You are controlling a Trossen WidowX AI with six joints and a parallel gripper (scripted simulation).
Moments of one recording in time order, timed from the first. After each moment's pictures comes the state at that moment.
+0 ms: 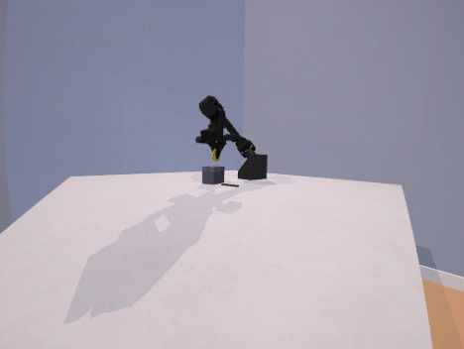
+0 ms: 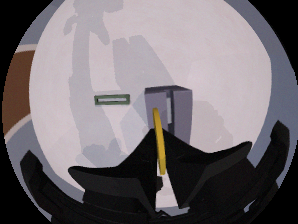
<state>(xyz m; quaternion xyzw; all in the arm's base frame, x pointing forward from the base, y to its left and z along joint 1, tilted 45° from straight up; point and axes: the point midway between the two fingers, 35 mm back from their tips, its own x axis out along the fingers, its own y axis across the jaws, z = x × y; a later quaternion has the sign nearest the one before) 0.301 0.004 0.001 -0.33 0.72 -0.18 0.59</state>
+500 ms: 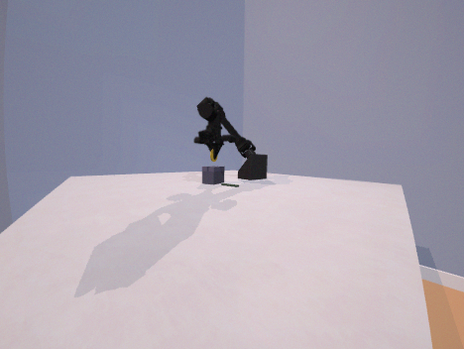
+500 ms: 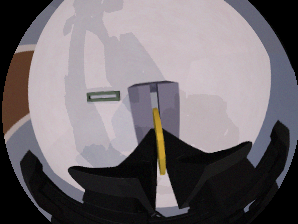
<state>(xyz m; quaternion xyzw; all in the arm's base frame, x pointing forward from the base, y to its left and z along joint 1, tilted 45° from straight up) 0.296 -0.011 0.015 -0.33 0.72 -0.19 0.59</state>
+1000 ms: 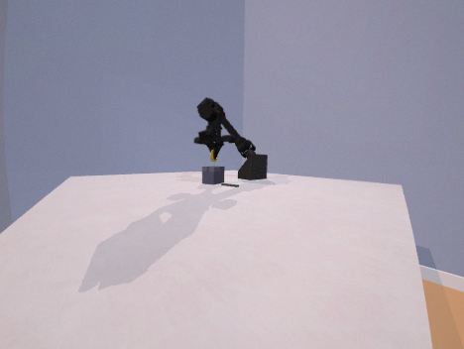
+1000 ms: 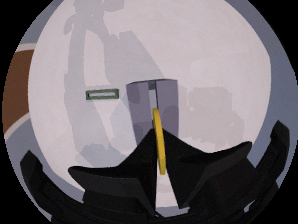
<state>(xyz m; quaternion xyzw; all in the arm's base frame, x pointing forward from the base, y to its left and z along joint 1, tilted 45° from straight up) 0.293 -0.013 0.017 -0.33 0.72 -0.18 0.58</state>
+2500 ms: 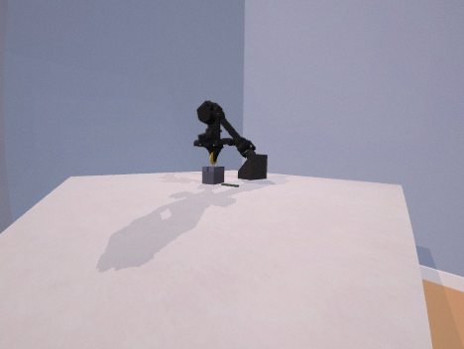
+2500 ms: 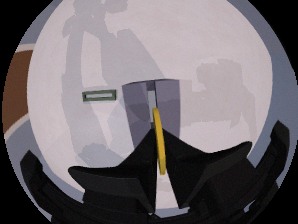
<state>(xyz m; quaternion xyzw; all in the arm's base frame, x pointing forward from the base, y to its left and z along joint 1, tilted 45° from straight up) 0.292 -0.023 0.010 -0.33 0.72 -0.18 0.58</state>
